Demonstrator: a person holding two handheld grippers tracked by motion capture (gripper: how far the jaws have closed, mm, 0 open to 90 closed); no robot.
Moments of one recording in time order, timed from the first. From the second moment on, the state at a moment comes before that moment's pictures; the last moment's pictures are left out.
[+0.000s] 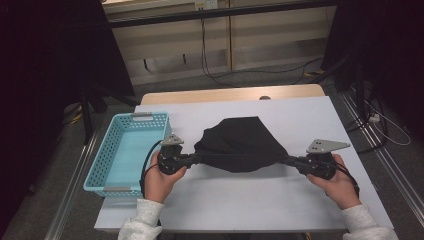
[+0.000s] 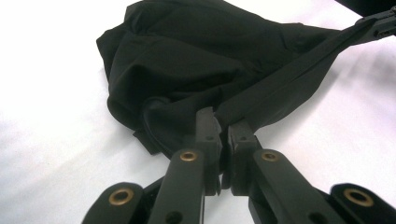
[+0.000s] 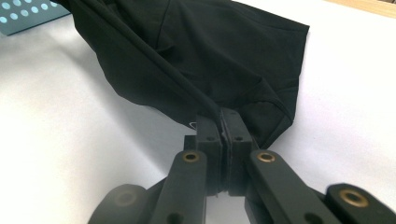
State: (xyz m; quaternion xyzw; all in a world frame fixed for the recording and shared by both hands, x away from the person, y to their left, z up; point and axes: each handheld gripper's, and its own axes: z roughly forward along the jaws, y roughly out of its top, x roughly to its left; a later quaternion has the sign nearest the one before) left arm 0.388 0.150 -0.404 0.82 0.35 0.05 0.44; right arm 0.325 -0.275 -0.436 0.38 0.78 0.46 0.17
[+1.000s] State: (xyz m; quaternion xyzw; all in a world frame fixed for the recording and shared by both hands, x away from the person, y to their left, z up) left arm 0.406 0.143 -0.336 0.82 0.33 0.07 0.47; right arm 0.320 -0.283 -0.353 0.35 0.78 0.48 0.21
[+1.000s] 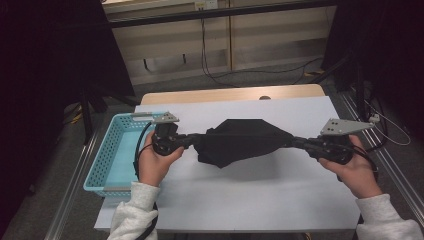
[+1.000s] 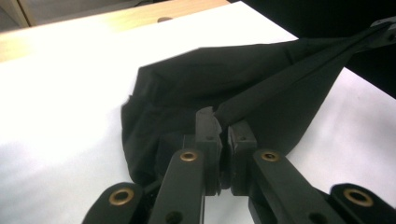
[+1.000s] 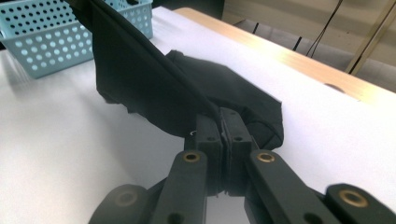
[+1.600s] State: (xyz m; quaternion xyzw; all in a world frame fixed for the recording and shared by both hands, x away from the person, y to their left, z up) left arm 0.423 0.142 -0.339 0.82 0.35 0.07 0.45; right arm 0.336 -0.279 -0.363 0.37 0.78 0.46 0.19
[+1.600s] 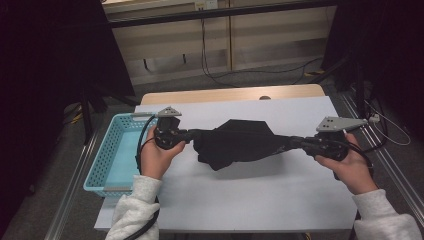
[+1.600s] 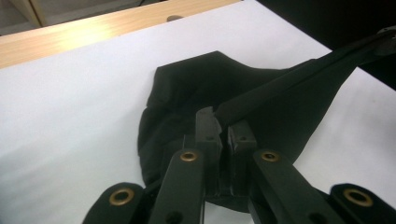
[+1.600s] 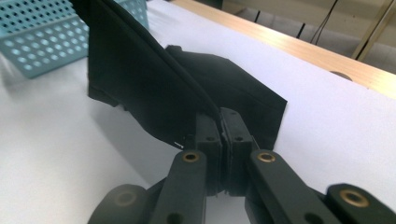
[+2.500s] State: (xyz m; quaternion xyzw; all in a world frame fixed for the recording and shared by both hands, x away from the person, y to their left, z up) left arm 0.444 0.132 -0.357 0.83 0.37 0.07 0.42; right arm 0.375 -0.276 -0.387 0.40 0.79 0.43 0.18
